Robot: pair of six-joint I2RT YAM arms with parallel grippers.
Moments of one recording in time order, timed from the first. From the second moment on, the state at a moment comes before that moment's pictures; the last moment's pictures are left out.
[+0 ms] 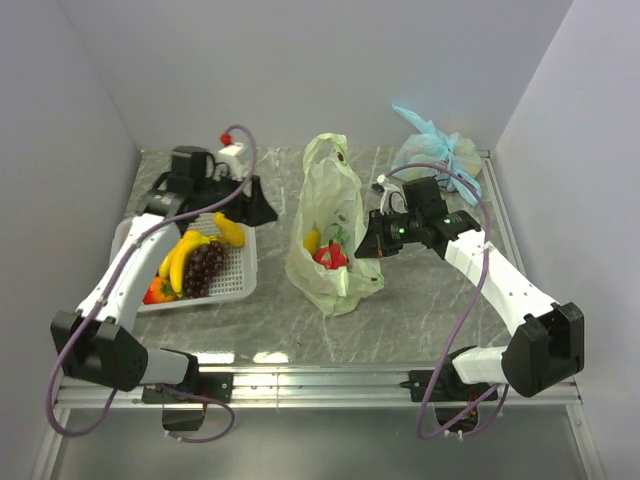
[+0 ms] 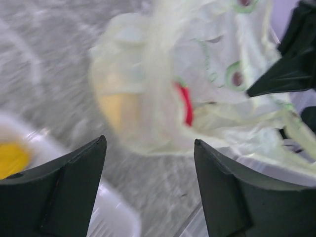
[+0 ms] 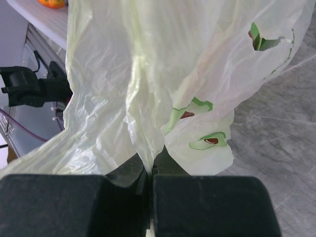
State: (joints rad) left arm -0.27 1.37 1.31 -0.57 0.63 -0.11; right arm 0.38 1.31 1.09 -0.62 -0.64 0.22
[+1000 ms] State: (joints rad) left arm 0.05 1.54 1.05 -0.75 0.24 0.50; right arm 0.41 1.33 1.09 -0.59 -0.64 0.26
